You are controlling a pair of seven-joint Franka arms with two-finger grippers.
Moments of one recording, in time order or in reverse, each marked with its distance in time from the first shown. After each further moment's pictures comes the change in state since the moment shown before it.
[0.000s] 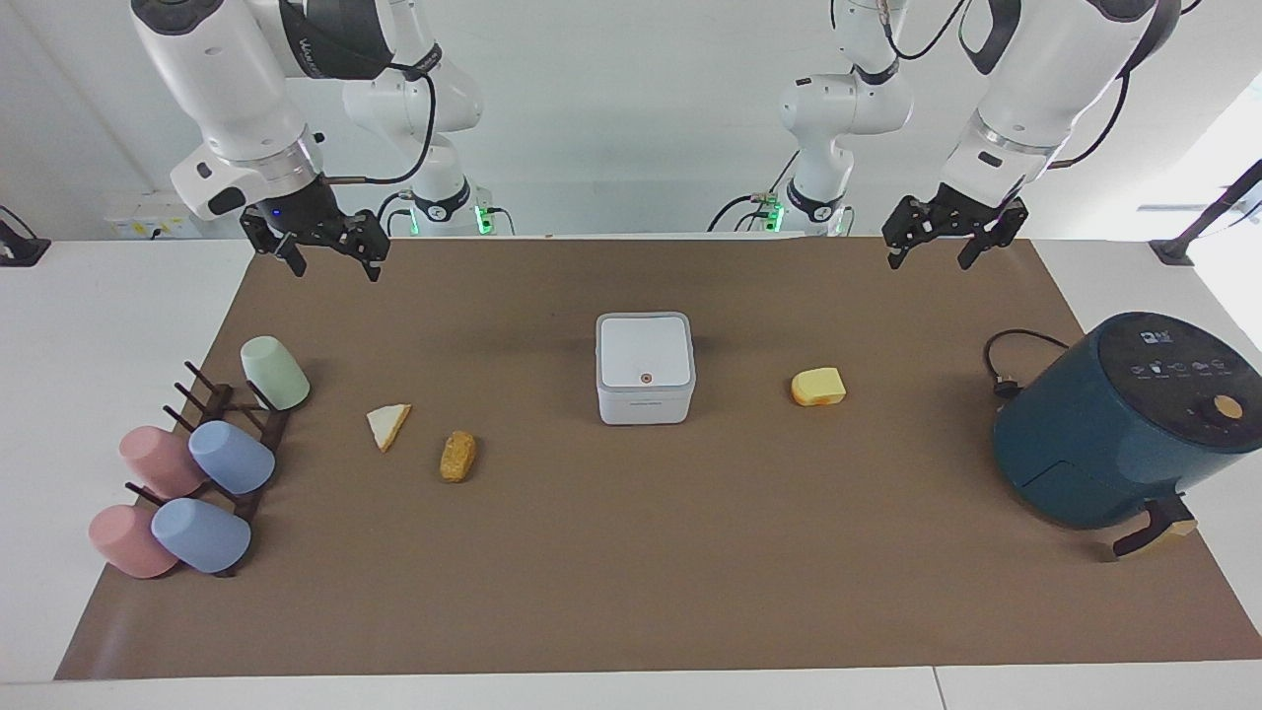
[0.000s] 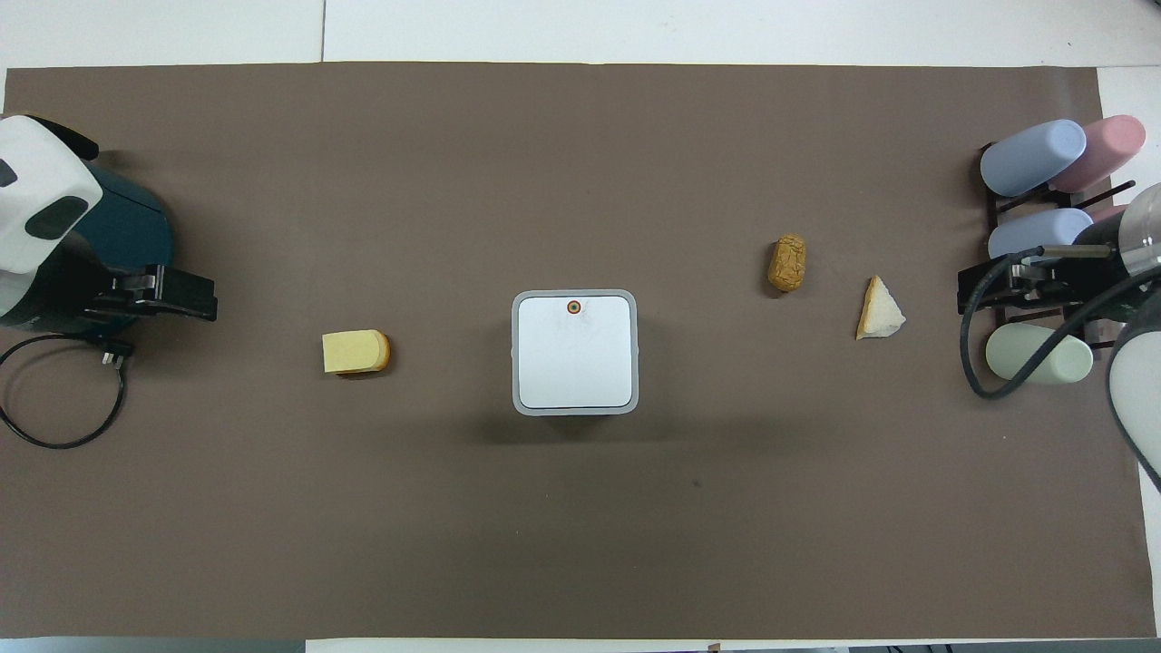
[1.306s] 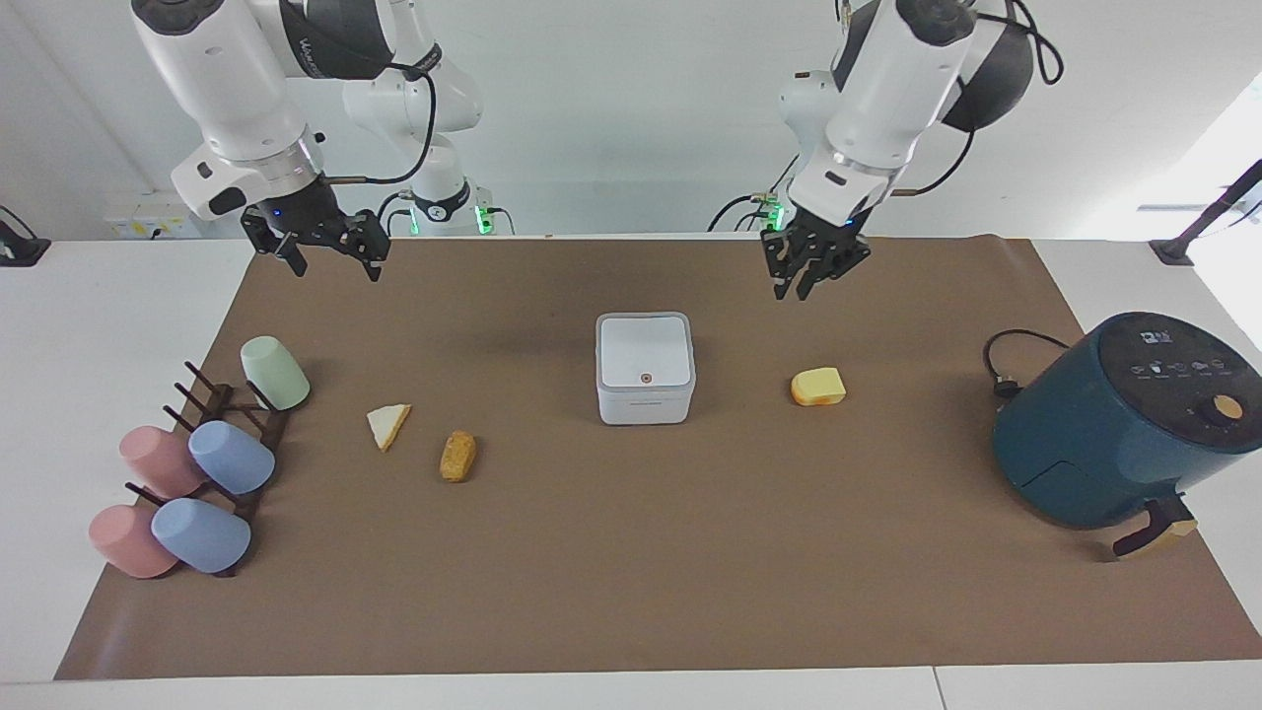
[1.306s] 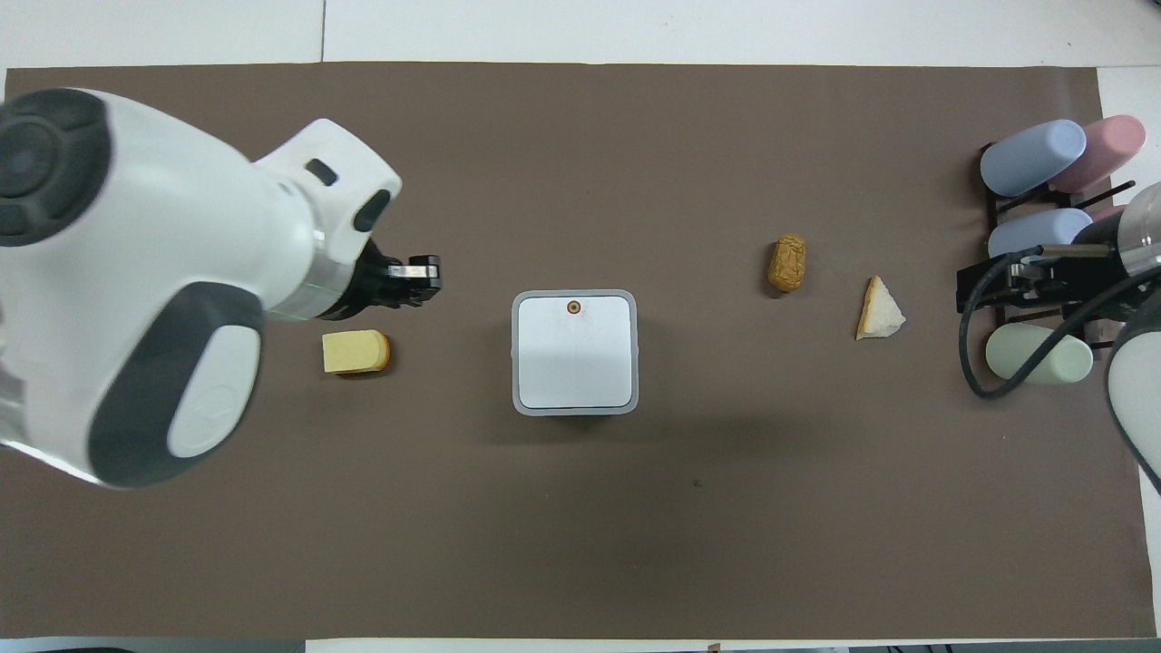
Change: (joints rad) left arm -0.303 0.159 -0.028 0.035 -0.085 0.228 -0.371; right arm 0.000 0.000 0.000 -0.006 0.002 0.022 0.000
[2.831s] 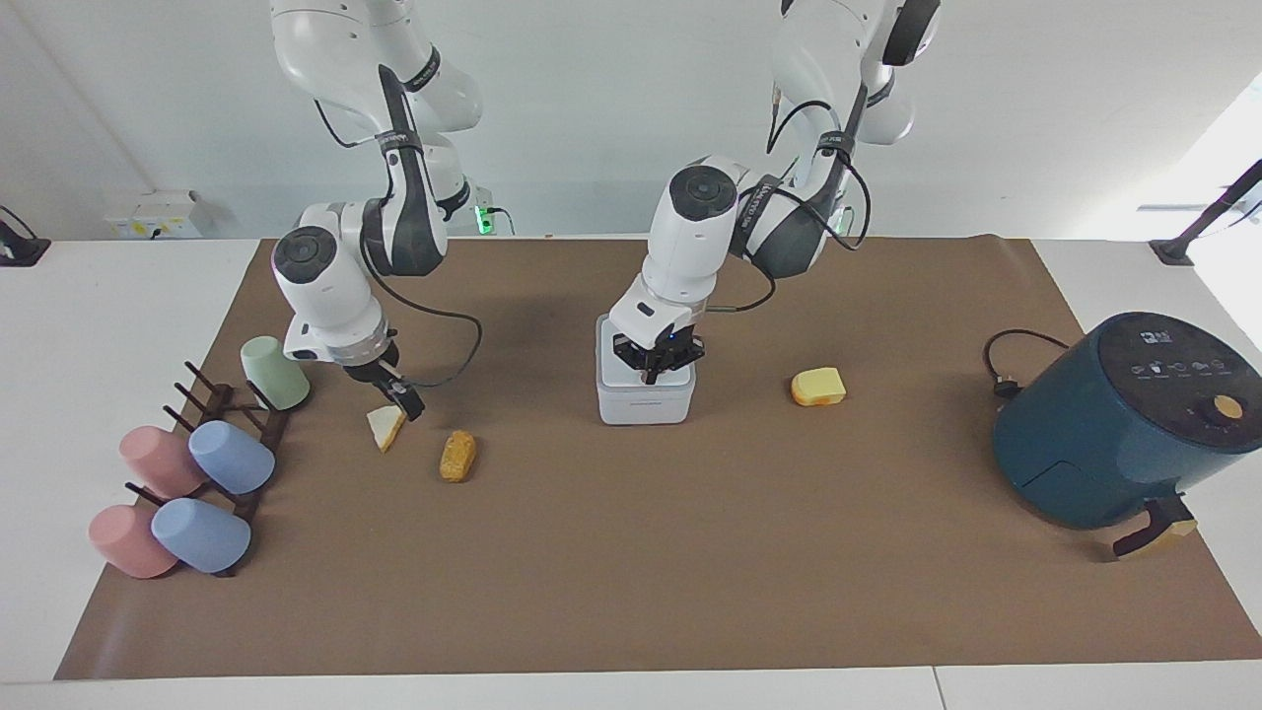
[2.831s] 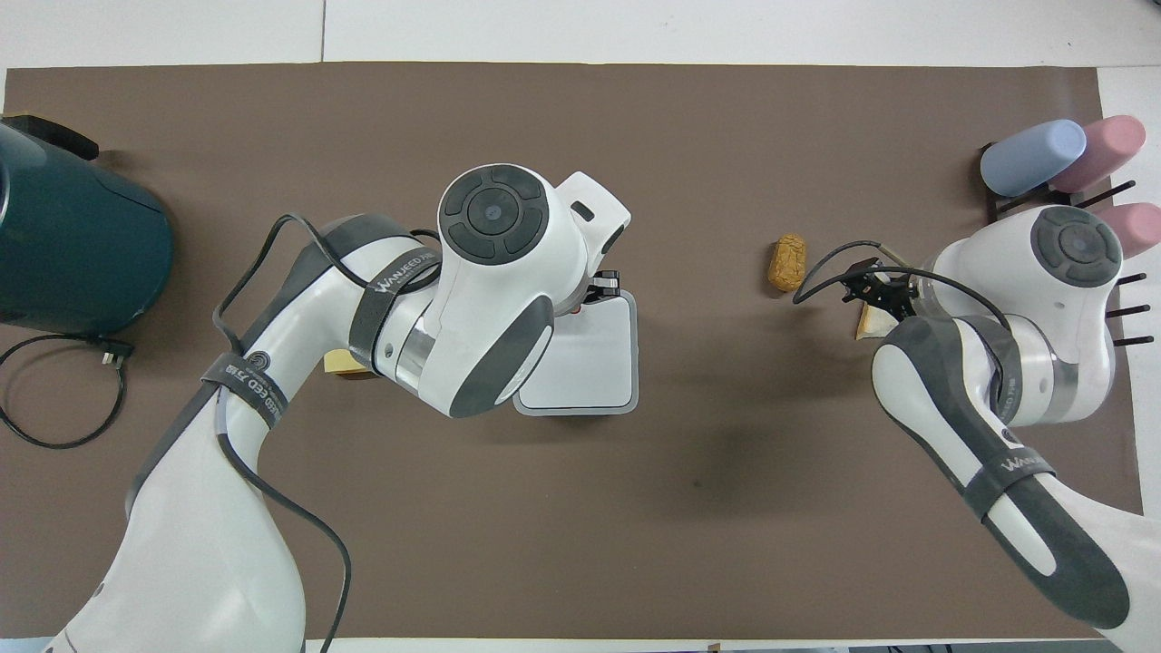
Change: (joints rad) left arm -0.194 0.317 0.003 0.082 0.070 0.232 -0.150; right arm -0.014 0.226 -0.003 -0.451 0.001 0.671 0.688
